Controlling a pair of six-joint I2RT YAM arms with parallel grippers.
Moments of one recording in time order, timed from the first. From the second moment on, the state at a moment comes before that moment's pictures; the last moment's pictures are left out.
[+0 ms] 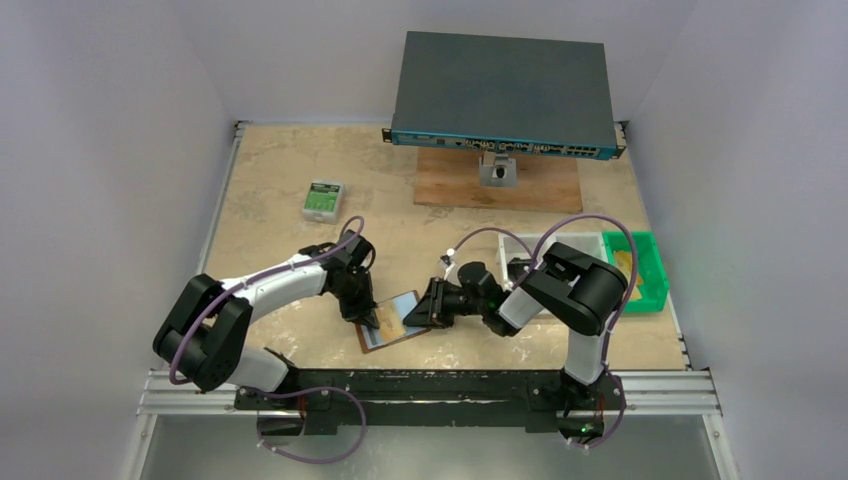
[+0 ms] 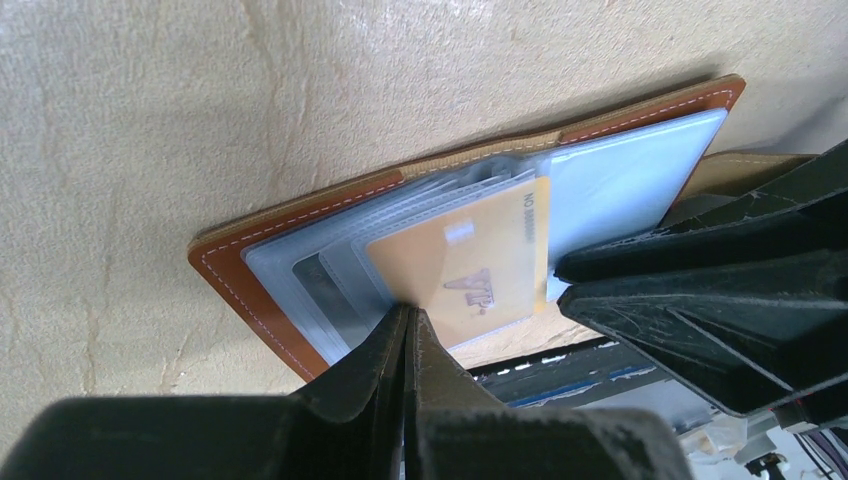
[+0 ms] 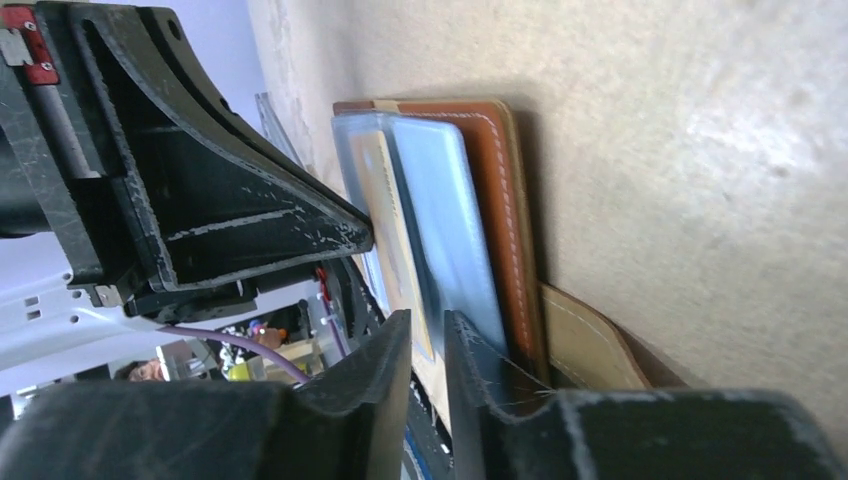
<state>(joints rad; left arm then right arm) -0.57 1.42 0.69 -0.62 0.24 -0.81 0.84 1.88 0.44 0.94 -0.49 1.24</state>
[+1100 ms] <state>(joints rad) -0.57 1.45 0.72 -0.64 0.25 -0.80 0.85 1.93 0.54 0.89 -0.51 1.20</state>
